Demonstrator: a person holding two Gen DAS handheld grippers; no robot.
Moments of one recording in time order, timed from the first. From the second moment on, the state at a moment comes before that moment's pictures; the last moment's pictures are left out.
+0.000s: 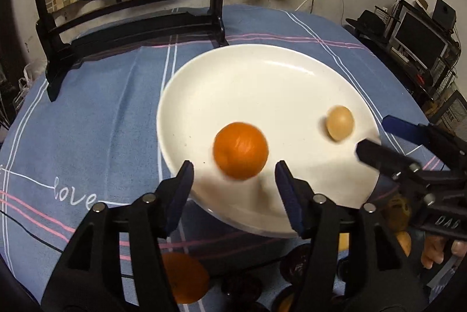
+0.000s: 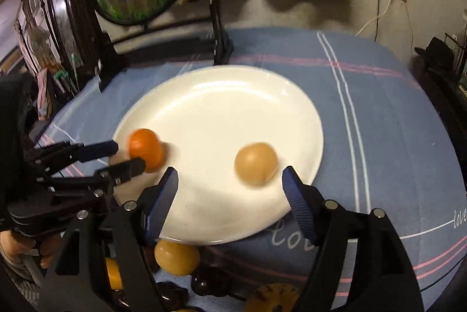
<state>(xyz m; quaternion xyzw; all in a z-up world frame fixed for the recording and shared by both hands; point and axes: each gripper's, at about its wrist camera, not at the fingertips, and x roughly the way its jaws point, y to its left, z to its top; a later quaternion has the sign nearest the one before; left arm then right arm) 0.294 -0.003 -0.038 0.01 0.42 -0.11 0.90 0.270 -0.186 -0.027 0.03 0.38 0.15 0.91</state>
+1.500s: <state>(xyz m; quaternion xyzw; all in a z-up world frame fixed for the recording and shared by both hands) 0.221 0.057 -0.076 -0.01 0.44 -0.09 0.90 0.175 -0.254 -0.034 0.13 0.40 0.12 0.90</state>
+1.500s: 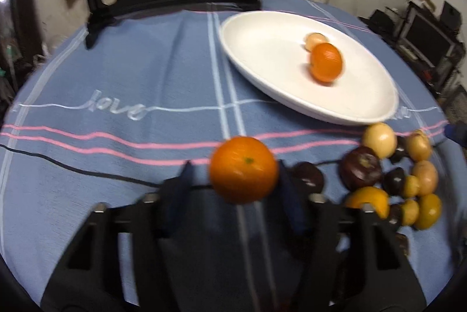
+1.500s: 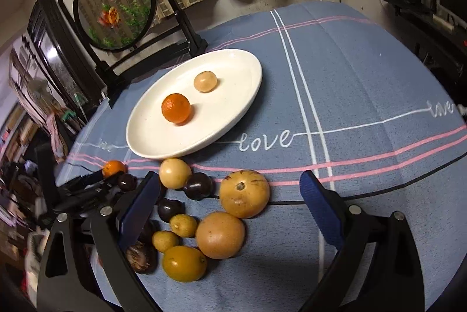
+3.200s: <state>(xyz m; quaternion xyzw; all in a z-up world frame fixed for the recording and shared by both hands) 0.212 0.060 -0.078 -0.01 0.42 -0.08 0.90 0.184 -0.250 -0.065 0.10 0.41 0.13 0.90</state>
